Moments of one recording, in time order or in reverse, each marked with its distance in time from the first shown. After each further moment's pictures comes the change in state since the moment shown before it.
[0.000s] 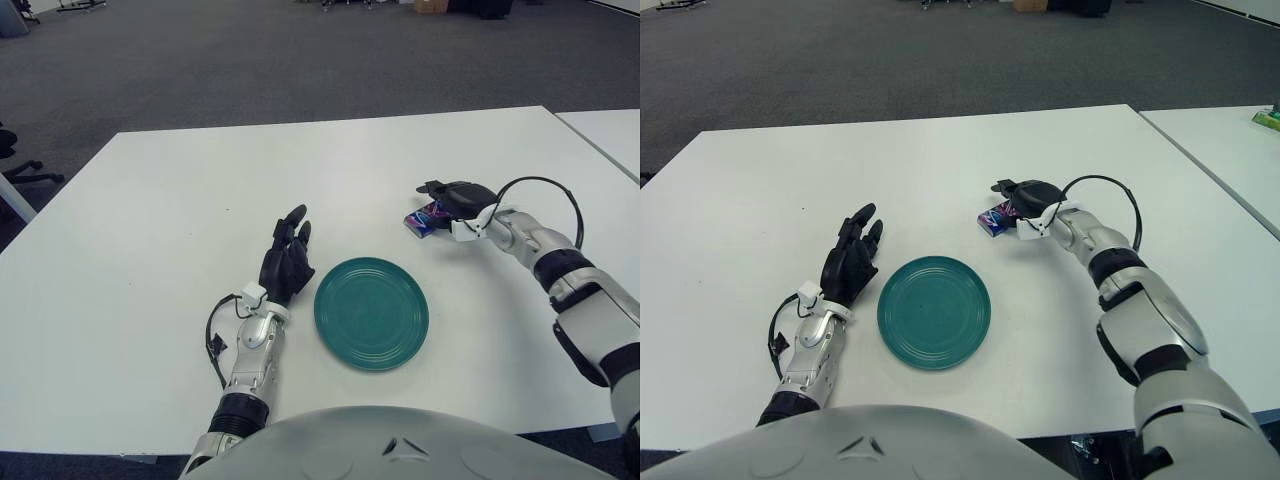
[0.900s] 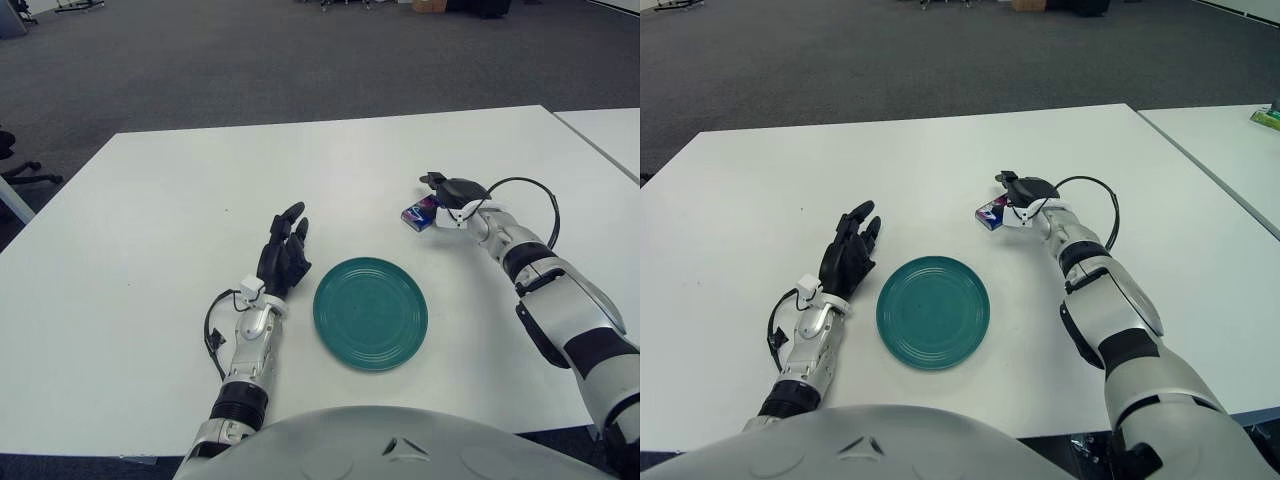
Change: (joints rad) left arm -0.032 -0.002 0.031 0.038 0.007 -0.004 -0.020; right arm -0.103 0.210 -0.108 0.280 0.015 0.207 -0.087
